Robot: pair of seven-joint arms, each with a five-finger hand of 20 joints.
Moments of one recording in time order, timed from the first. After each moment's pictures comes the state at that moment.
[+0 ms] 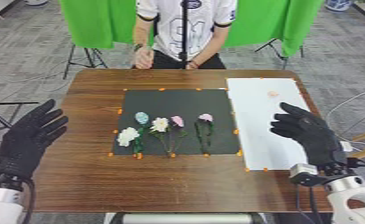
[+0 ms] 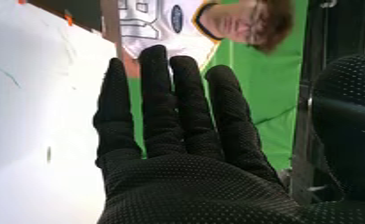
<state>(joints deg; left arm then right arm) 136.2 -59.9 -111.8 -126.4 40.1 3.9 8.8 -121.0 -75.1 109.1 -118.0 -65.4 -17.5 -2.0</state>
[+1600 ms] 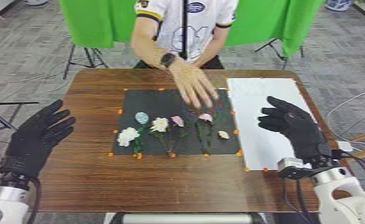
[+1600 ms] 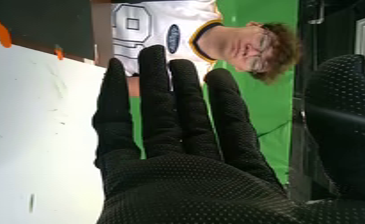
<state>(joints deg) 135.3 -58.9 -110.1 -126.4 40.3 3.5 8.2 -117.1 -76.1 105.3 -117.5 -67.6 -17.8 -1.2</state>
